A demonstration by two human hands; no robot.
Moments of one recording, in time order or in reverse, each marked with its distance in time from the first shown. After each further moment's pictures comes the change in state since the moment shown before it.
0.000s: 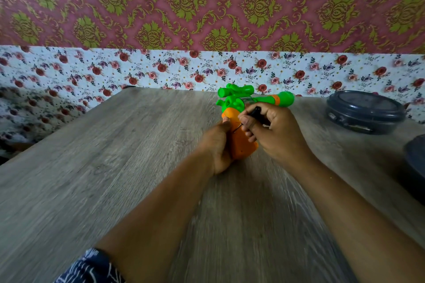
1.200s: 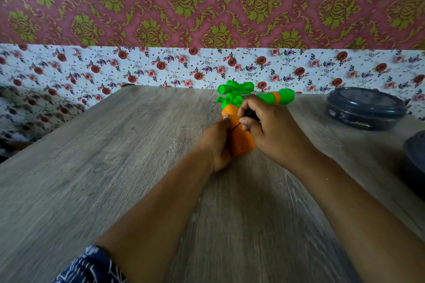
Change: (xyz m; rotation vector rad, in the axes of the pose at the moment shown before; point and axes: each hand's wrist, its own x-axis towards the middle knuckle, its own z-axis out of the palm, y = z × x) left_hand 0.012 -0.003 -0.004 -0.015 -0.052 0.009; right_hand -0.002 -0.015 -0.006 -0.410 -0.134 -0.191
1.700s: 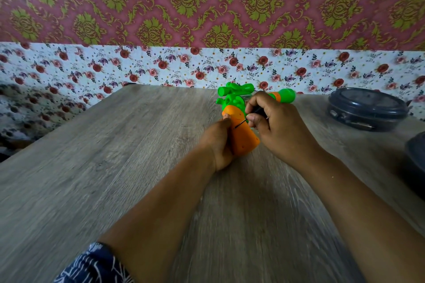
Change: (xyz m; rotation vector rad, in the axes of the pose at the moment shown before) left_hand 0.007 -0.001 -0.004 -0.007 0.053 -0.017; right_hand 0.000 0.004 -0.003 0.006 0.050 -0.008
